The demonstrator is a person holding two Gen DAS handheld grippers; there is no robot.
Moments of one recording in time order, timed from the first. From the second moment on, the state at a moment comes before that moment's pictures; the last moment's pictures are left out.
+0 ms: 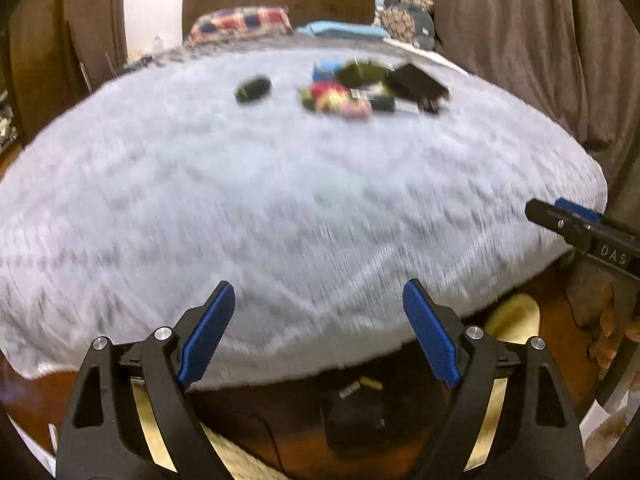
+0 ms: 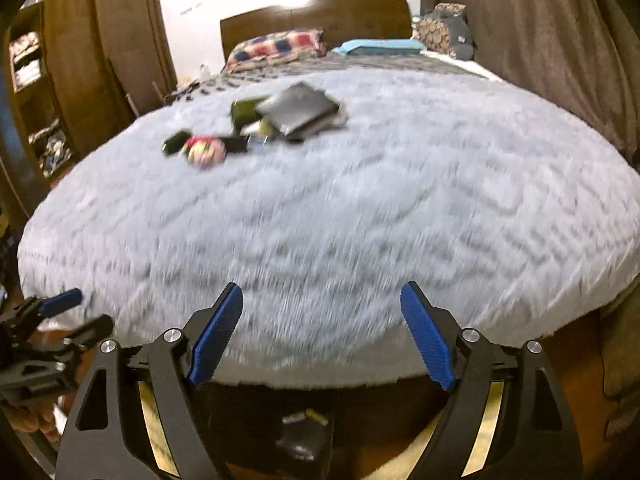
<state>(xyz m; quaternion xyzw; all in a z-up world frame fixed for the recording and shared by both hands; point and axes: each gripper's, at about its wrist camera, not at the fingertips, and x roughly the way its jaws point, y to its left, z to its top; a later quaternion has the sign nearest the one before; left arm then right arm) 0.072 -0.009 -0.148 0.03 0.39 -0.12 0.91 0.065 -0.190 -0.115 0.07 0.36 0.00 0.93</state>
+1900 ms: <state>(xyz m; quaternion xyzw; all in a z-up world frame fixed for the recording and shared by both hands) 0.256 -0.042 -0.145 0.04 0.41 -0.16 0.90 0.262 -0.165 -0.120 -0.02 0.40 0.05 0.92</state>
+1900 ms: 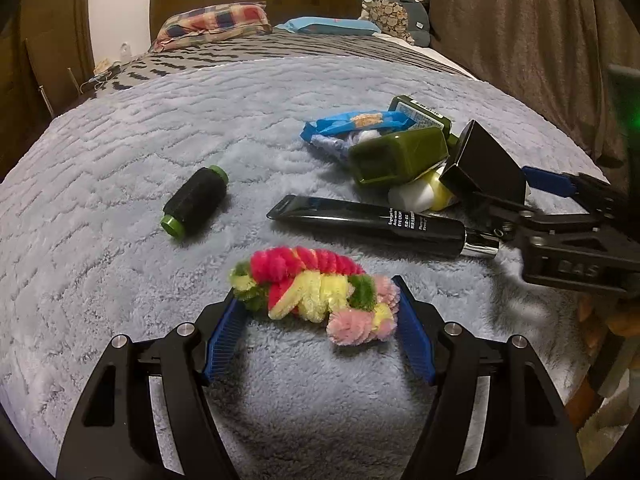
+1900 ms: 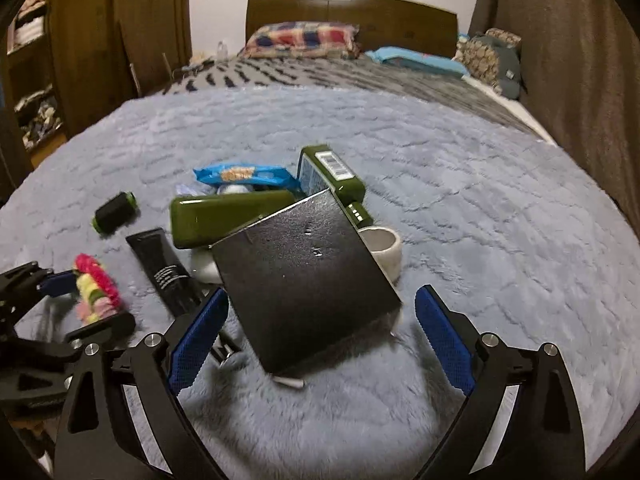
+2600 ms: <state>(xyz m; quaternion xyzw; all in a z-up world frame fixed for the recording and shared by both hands) 0.207 -0.044 -0.099 0.05 0.37 -0.15 0.92 0.196 -0.187 -0.081 0.02 0.35 0.05 0.94</state>
